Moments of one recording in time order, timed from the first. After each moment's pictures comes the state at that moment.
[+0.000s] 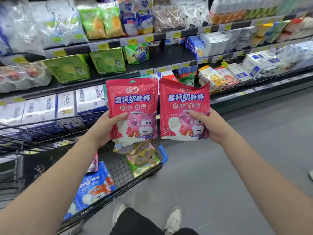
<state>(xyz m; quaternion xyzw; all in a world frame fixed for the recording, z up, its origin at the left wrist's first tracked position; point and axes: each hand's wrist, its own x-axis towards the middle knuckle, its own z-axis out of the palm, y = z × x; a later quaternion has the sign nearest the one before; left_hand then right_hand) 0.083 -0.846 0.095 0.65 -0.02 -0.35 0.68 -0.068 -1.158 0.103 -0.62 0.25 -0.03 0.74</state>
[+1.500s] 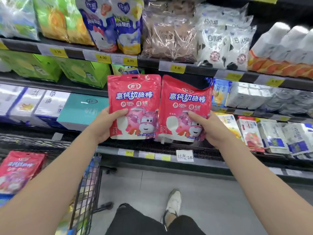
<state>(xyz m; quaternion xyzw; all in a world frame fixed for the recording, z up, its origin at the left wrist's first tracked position) 0.313 -1.156 0.026 0.62 0.12 -0.22 0.75 0.288 -1.496 0.043 -0.67 0.16 0.15 0.71</state>
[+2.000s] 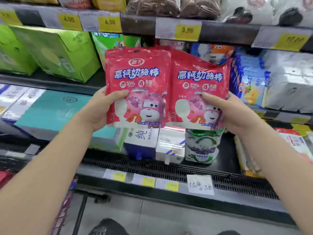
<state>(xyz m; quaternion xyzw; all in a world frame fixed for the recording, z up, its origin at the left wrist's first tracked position) 0.403 -1.199 -0.079 0.65 0.06 -0.10 0.75 0.397 -1.539 -0.078 -0.67 0.06 0.09 0.74</state>
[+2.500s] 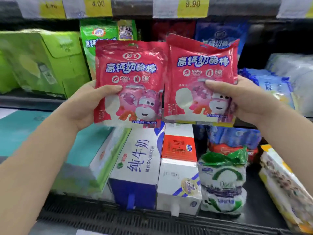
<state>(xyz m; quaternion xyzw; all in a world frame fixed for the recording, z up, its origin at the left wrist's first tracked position) 0.463 -1.195 -0.121 0.69 -0.07 0.01 0.72 0.467 -1.540 -0.114 -0.71 -0.12 -0.02 0.70</state>
